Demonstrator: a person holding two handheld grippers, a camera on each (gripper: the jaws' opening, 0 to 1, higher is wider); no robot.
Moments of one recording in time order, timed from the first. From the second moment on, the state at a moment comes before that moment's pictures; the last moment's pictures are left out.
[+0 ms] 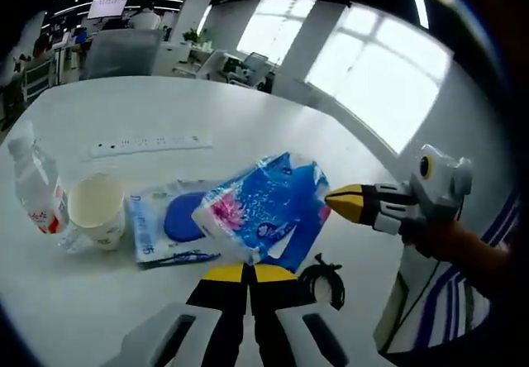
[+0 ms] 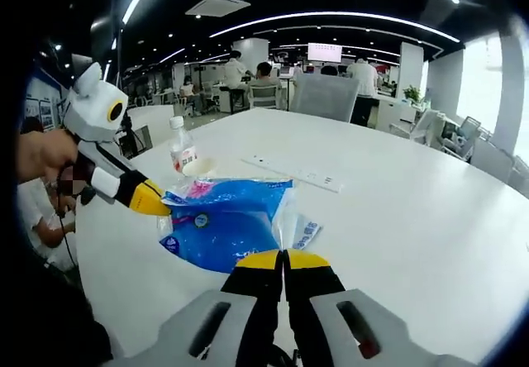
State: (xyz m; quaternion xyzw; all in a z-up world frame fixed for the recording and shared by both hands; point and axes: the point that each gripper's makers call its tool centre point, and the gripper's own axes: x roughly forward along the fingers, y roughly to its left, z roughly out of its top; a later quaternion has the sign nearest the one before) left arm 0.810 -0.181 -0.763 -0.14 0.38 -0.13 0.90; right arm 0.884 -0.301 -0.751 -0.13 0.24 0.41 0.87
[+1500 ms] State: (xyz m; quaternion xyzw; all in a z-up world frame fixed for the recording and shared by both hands) left arm 0.913 -0.250 -0.780 -0.11 0.40 -0.20 0.89; right arm 0.963 -0.384 -0.777 -0.11 0.28 0.32 0.90
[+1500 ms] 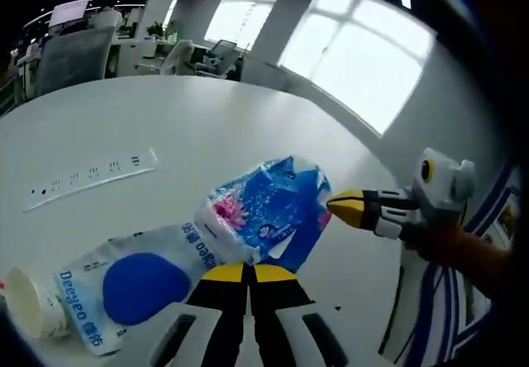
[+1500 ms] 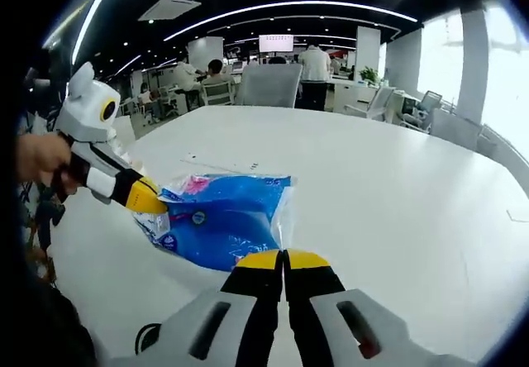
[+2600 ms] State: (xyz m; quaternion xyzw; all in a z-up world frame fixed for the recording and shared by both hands) left arm 0.944 -0.270 -0.840 -0.10 0.44 -0.21 0.87; right arm 0.981 -0.407 -0.845 -0.12 0.35 0.26 0.89
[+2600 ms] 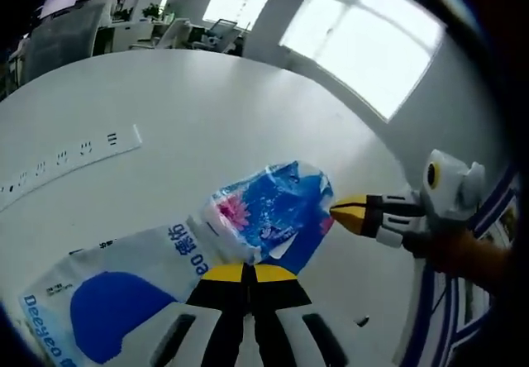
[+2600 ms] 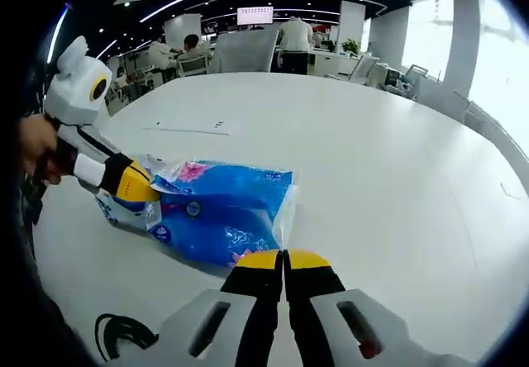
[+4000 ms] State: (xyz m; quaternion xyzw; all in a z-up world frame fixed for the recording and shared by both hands) left arm 0.941 -0.260 -0.835 -0.05 0.41 -0.23 0.88; right arm 0.955 -0.407 -0.819 -0.08 0.32 0.29 0.90
